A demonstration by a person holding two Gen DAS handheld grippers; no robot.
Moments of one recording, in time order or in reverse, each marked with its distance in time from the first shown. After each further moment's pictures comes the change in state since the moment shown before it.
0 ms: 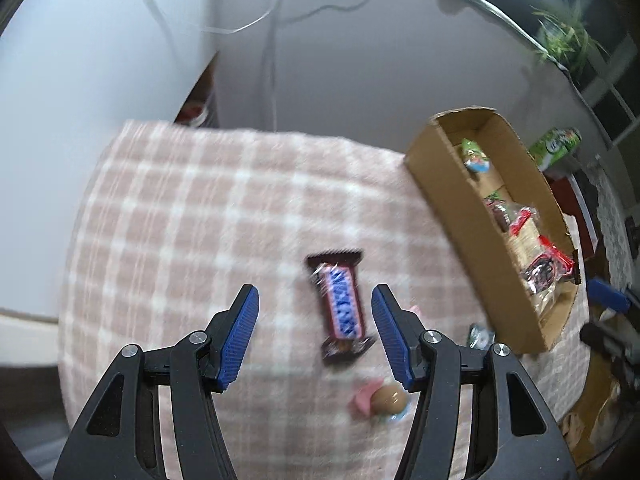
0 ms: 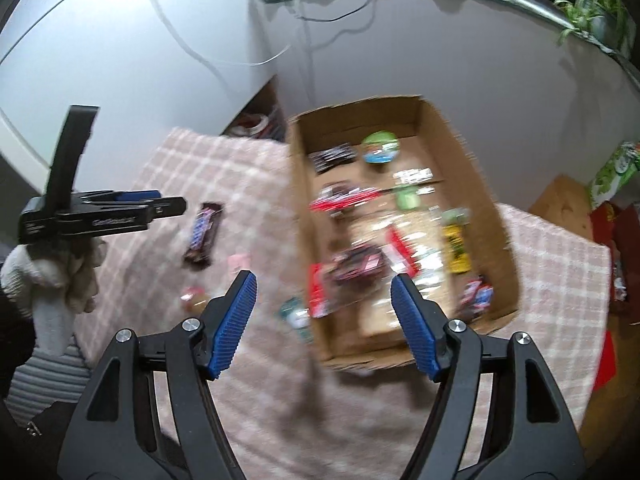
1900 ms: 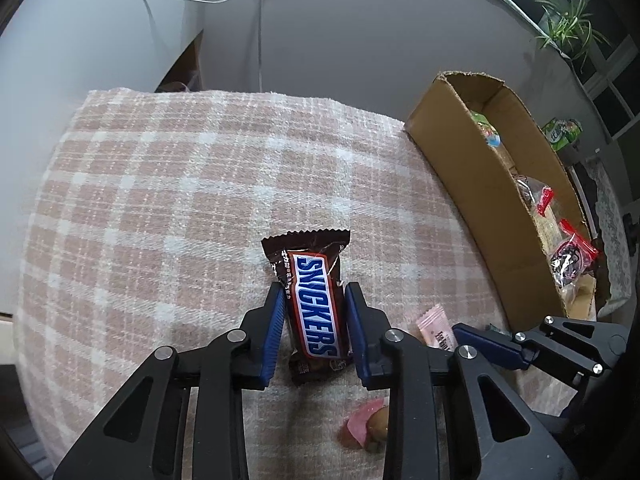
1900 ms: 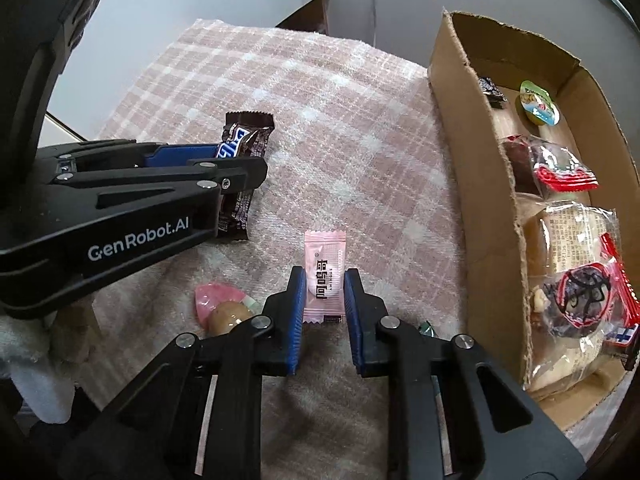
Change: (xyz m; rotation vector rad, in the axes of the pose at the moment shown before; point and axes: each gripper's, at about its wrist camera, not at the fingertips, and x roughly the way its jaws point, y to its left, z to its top) left arm 0.049 -0.018 -0.007 0.014 0.028 -0.034; right arm 0.135 0.082 0.007 -0.109 0.236 -0.022
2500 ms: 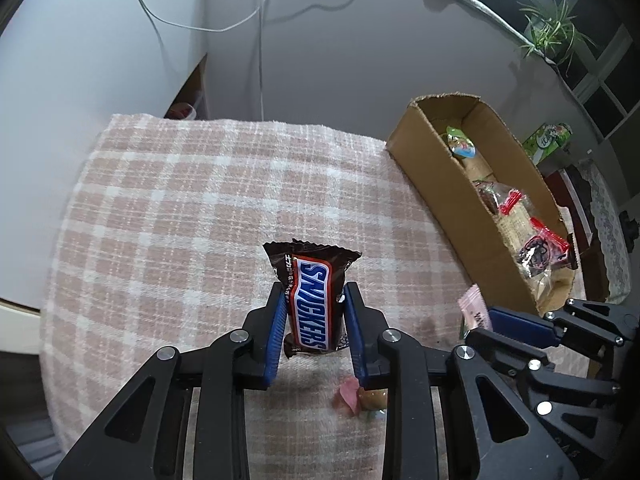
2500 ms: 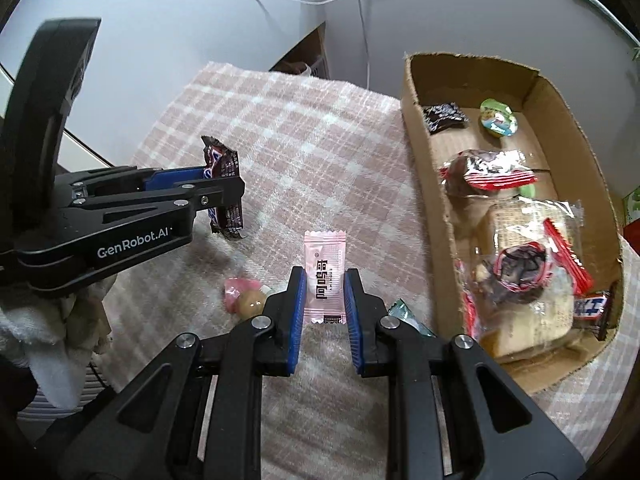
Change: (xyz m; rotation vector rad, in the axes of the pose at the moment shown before) left arm -0.045 0.003 -0.011 0.018 -0.062 0.006; right arm -0.063 -0.015 -0.017 0.043 -0.098 0.047
